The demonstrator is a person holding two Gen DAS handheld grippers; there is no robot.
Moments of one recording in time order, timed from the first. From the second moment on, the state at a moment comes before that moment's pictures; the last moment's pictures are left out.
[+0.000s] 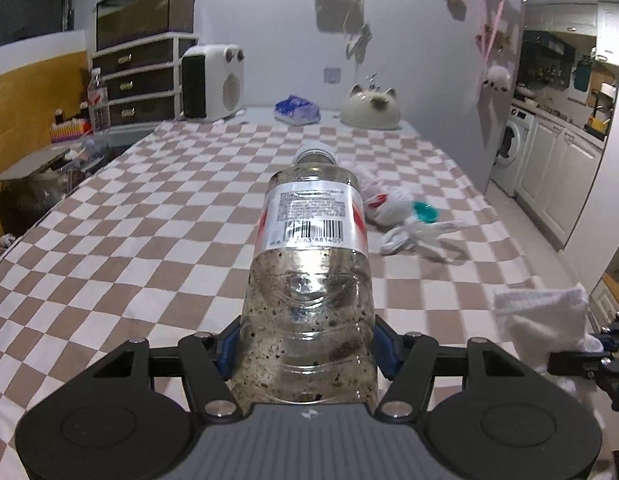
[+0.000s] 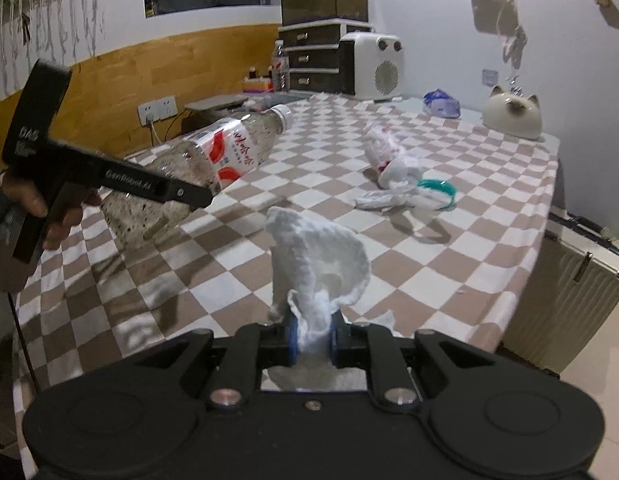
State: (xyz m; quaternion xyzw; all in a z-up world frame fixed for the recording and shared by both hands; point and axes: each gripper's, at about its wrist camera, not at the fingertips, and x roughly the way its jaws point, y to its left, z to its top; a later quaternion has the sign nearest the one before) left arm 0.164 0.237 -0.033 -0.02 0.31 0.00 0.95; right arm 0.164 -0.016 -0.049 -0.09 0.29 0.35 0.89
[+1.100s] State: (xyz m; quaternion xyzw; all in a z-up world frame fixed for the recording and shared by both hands) left arm 0.096 0.020 0.021 0.04 0.20 -0.10 0.97; right arm 0.093 -0.209 -0.001 -0.01 0.20 0.21 0.96
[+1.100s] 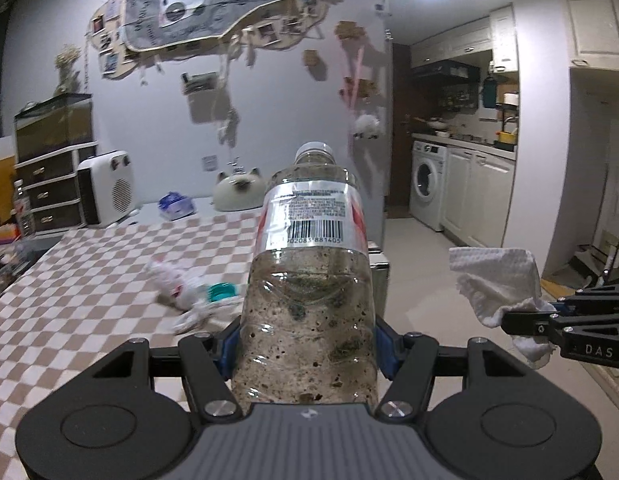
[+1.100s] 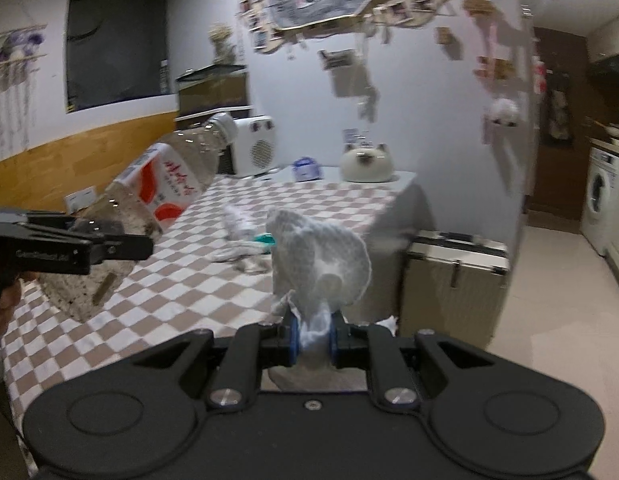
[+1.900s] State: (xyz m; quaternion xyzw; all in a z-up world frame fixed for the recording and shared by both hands) left arm 0.146 -0.169 -0.032 0.06 0.24 -0.19 0.95; right arm 0.075 -0.384 -0.039 0.04 0.22 0.03 0.97
